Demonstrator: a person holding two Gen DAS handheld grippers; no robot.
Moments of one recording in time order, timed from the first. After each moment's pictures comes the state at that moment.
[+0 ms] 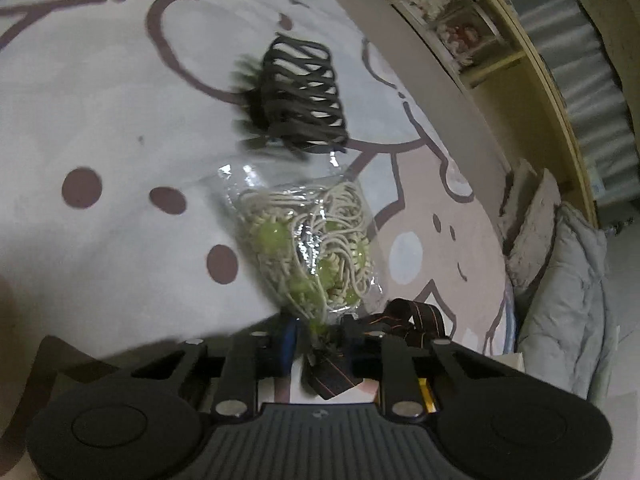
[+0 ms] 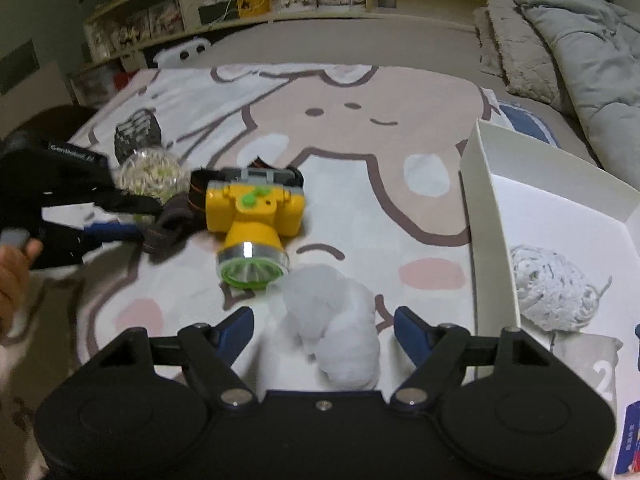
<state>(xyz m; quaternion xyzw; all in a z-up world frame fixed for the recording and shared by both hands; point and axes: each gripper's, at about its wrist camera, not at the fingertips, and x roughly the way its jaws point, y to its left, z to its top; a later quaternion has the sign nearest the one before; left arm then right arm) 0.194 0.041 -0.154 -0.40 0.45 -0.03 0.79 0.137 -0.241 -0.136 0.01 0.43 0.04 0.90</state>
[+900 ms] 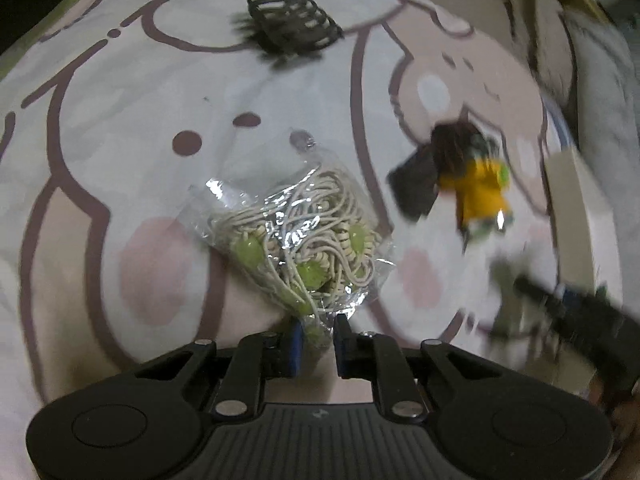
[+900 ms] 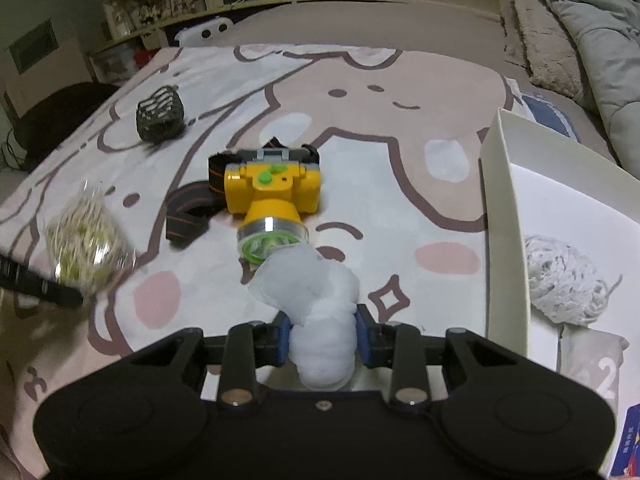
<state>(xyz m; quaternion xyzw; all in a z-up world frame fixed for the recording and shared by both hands) 0.126 0.047 -0.113 -0.12 0.61 -0.08 0.78 0.134 -0.244 -0.128 0.01 0.45 0.07 0.89</state>
